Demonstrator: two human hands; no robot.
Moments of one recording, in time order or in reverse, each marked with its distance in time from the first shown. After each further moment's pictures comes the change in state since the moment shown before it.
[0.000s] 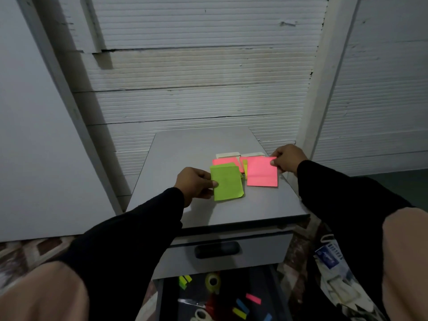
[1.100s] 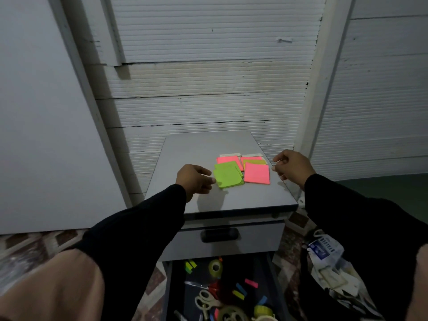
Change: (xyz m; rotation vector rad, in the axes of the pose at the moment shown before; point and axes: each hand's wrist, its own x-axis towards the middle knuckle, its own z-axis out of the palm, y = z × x) left_hand -0.059 0.020 -0.010 -0.020 0.065 0.007; right_hand -0.100 -0.015 -0.021 0.313 0.088 -0.056
